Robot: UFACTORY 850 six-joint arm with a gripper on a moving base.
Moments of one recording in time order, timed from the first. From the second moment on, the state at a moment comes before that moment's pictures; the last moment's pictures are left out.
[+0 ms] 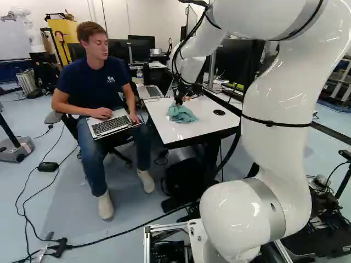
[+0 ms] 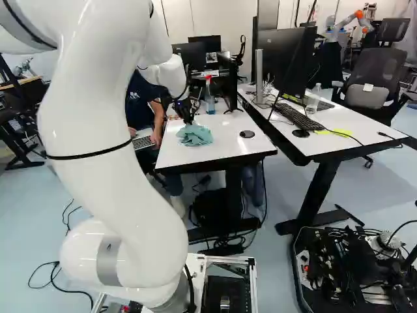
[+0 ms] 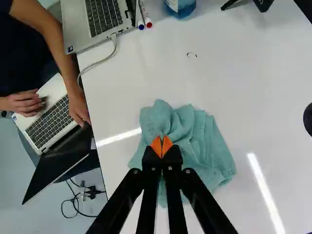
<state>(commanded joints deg) 2.7 -13.5 -61.9 12.4 -18.7 0.0</state>
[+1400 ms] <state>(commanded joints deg) -0.7 -14.8 -63.4 12.4 -18.7 0.0</state>
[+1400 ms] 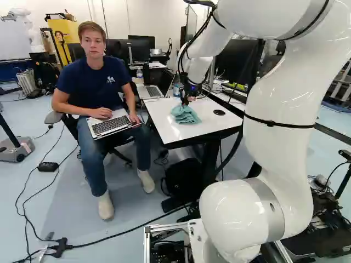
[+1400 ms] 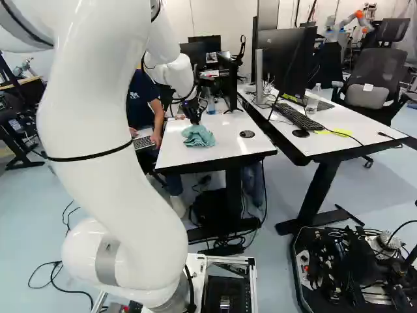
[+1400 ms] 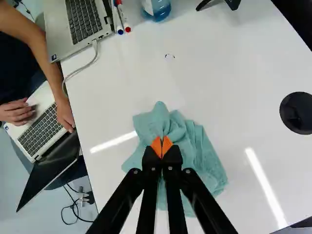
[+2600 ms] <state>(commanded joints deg) -3.2 -28.0 -79.9 12.4 -18.7 0.0</state>
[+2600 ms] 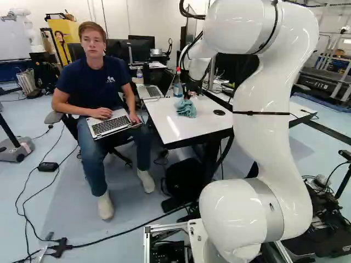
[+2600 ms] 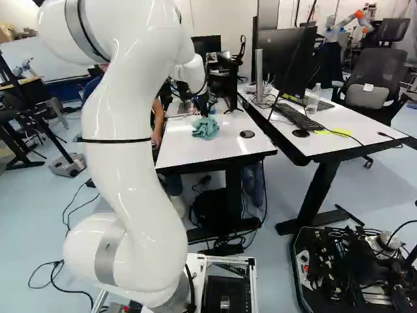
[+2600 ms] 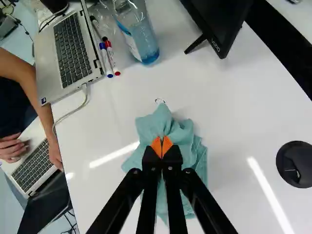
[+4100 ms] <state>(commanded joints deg) -3.0 -38.9 -89.2 12.4 -18.7 0.0</state>
